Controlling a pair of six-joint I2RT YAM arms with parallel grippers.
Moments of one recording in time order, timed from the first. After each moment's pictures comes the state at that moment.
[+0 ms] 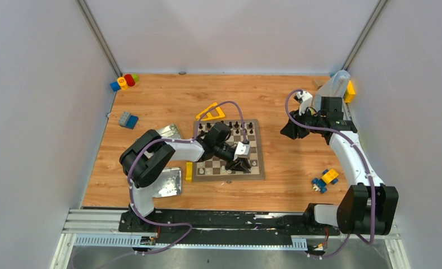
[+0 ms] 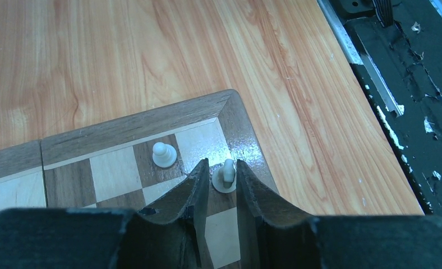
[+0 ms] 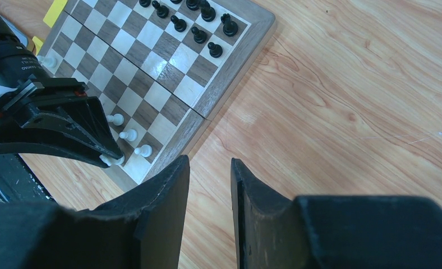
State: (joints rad) left arm -0.80 1.87 0.94 0.24 0.99 0.56; right arm -0.03 1.28 1.01 -0.56 -0.71 -0.30
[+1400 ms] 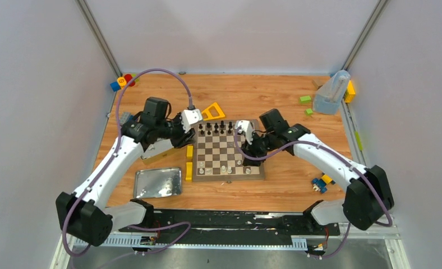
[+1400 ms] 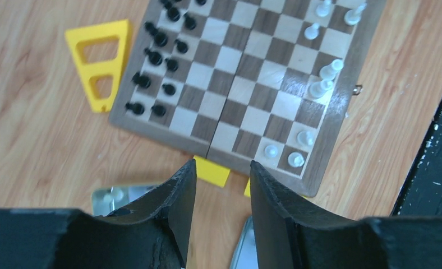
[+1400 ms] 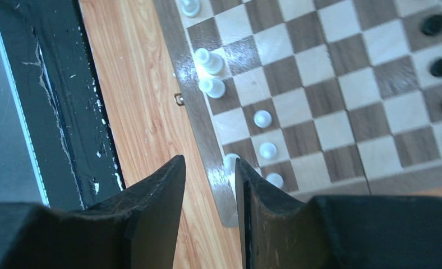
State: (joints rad) left arm -0.39 1.21 1.08 -0.69 0.60 0.67; right arm 0.55 1.32 1.00 -0.64 -0.63 -0.44
